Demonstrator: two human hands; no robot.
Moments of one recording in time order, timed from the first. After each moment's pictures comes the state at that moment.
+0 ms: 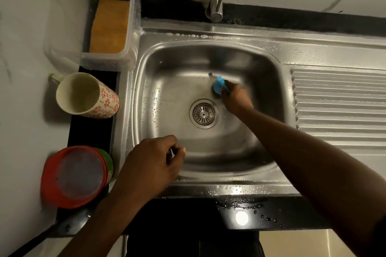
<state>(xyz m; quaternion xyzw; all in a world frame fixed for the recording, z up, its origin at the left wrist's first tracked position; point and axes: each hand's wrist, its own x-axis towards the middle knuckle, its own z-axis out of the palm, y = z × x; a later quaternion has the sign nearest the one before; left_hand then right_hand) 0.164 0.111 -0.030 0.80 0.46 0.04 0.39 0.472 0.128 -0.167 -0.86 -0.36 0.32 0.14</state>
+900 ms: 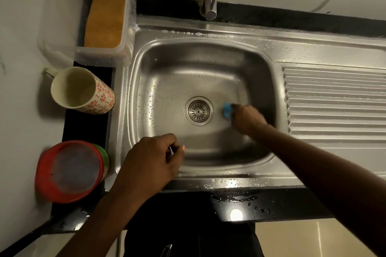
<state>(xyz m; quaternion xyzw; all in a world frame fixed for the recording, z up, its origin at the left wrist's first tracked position) 0.164 0.099 -0.031 0.79 0.46 0.06 0.40 0.471 0.058 -0.133 -0.84 -0.43 0.32 -0.10</state>
